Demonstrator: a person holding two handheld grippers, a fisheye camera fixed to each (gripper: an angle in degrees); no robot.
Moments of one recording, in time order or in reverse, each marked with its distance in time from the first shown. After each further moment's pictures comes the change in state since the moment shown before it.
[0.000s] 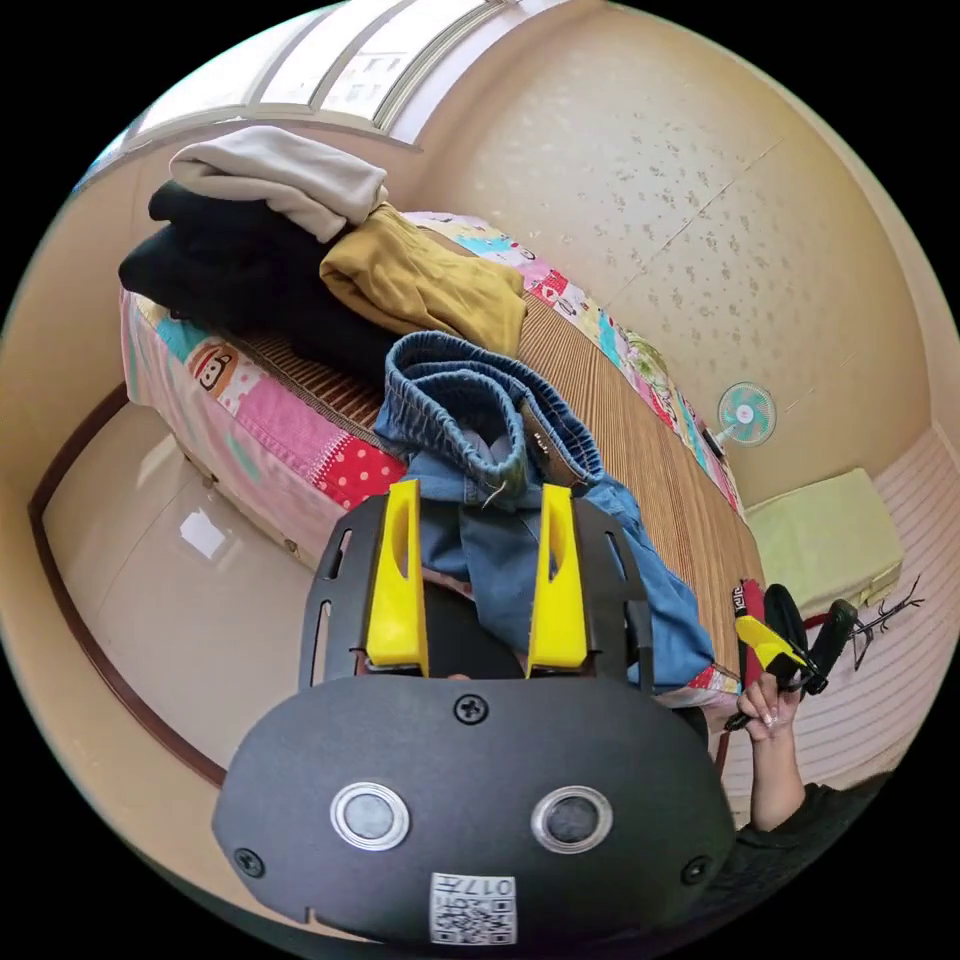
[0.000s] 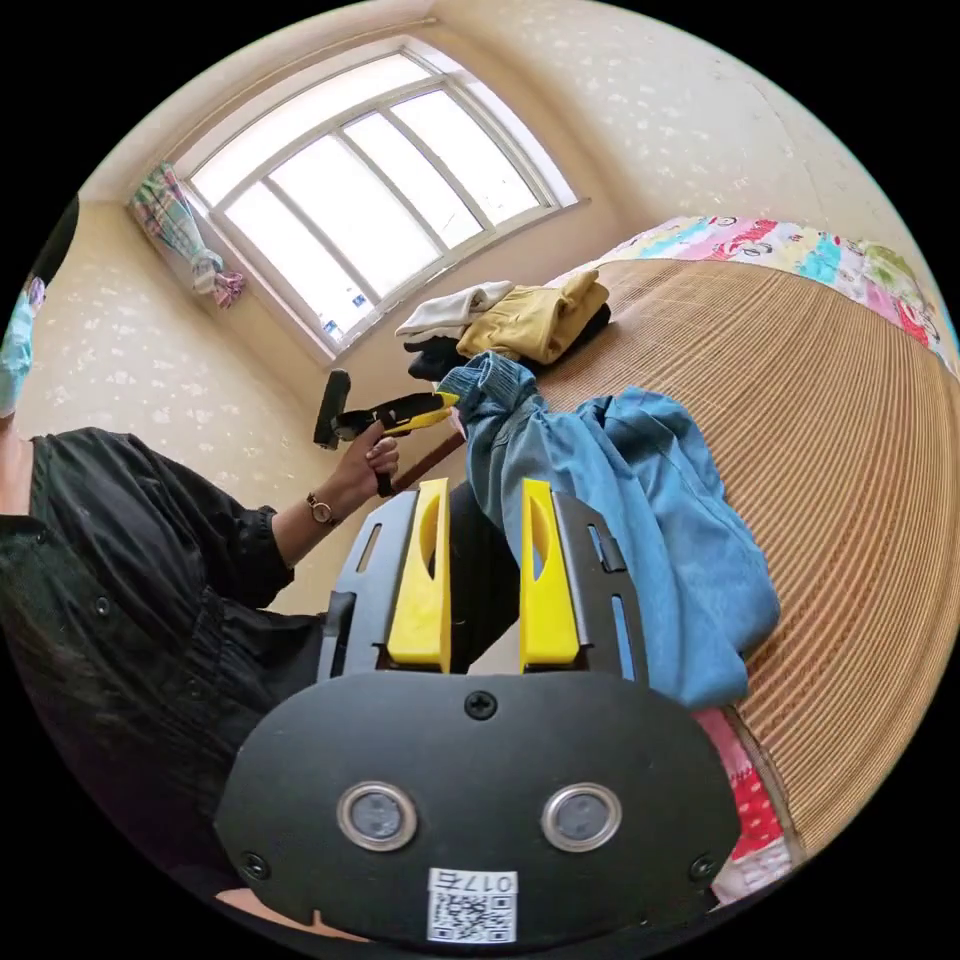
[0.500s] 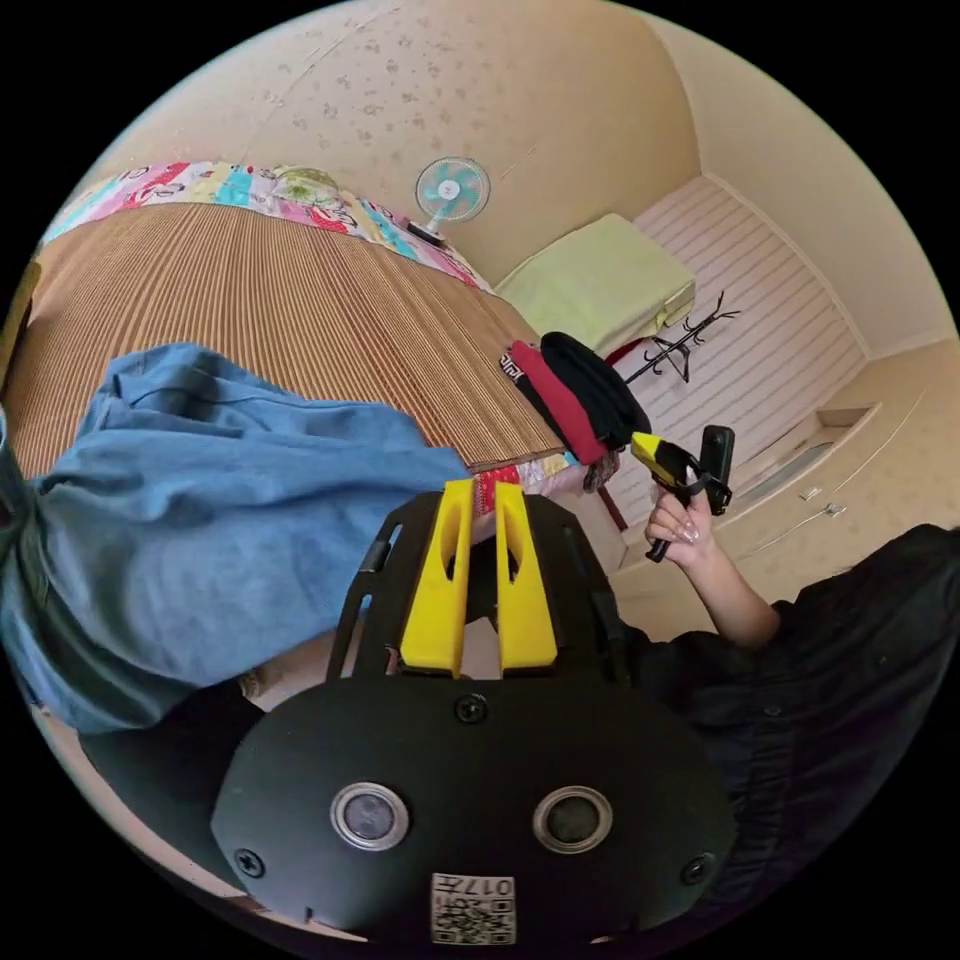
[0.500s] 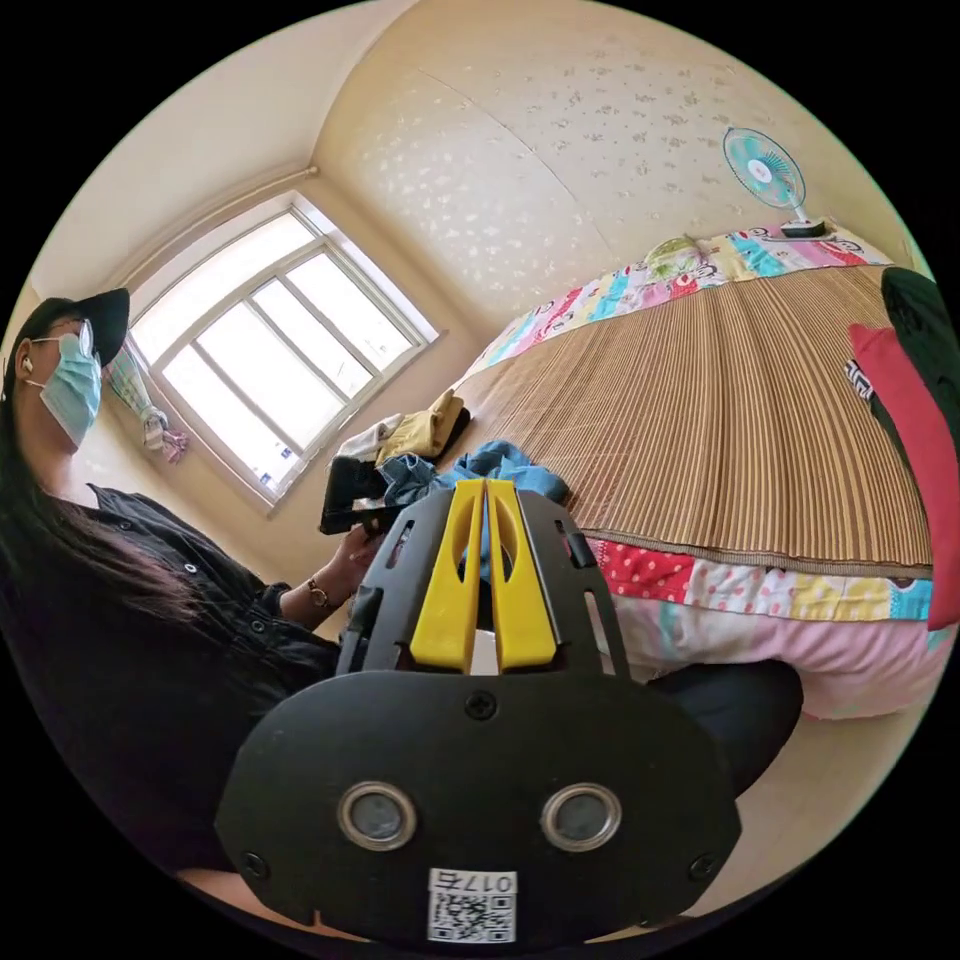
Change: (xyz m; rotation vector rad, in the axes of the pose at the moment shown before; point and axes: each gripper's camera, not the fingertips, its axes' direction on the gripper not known) left arm 0.200 0.112 0.115 -0.417 0.612 0.584; right arm 0.015 0.199 -0.242 0.394 0.170 0.398
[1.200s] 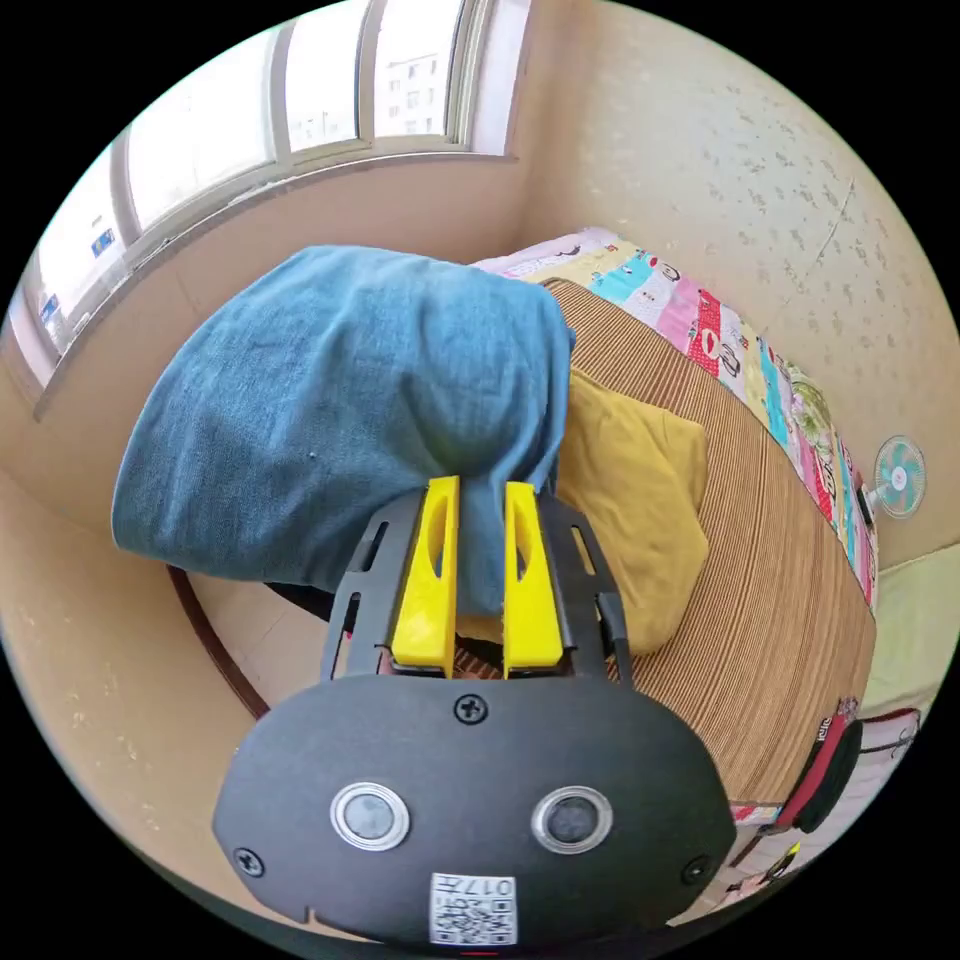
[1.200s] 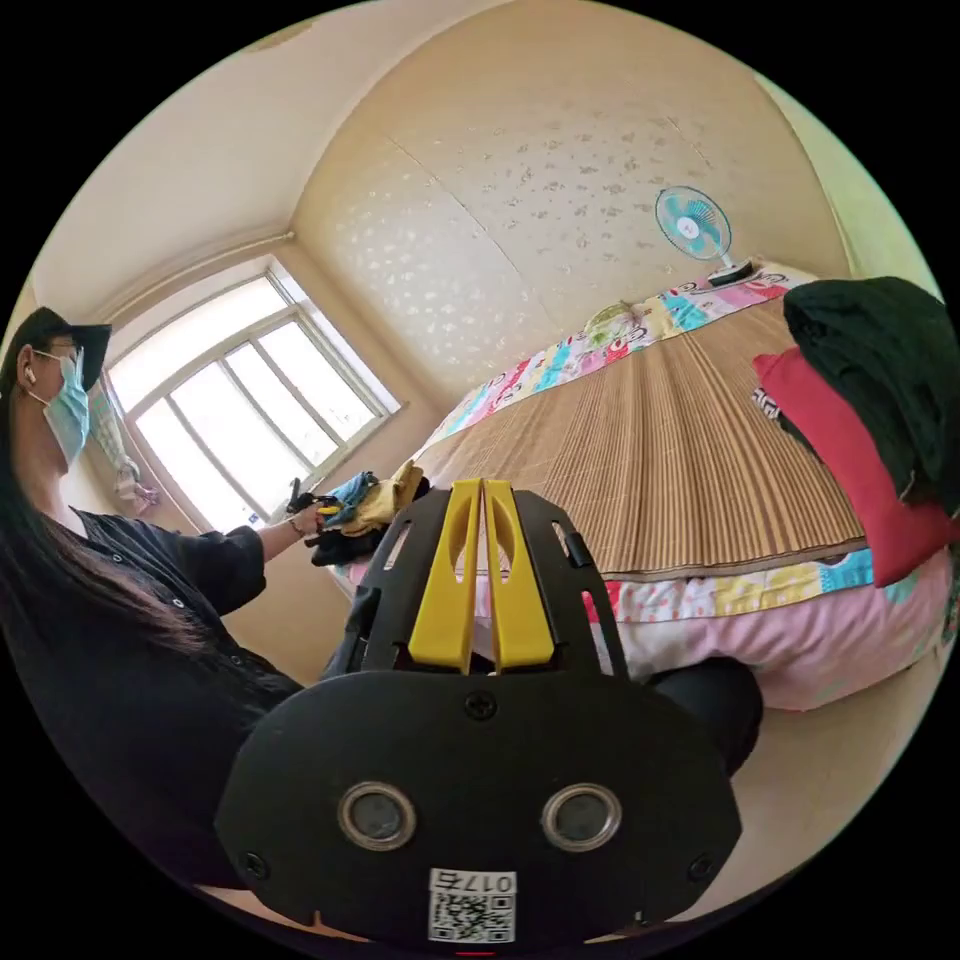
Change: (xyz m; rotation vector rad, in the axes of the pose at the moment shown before) left arm -0.369 -0.086 -0.350 0.277 -0.985 -0.770; right arm -0.003 -0.028 -0.075 0.238 -0.026 0.073
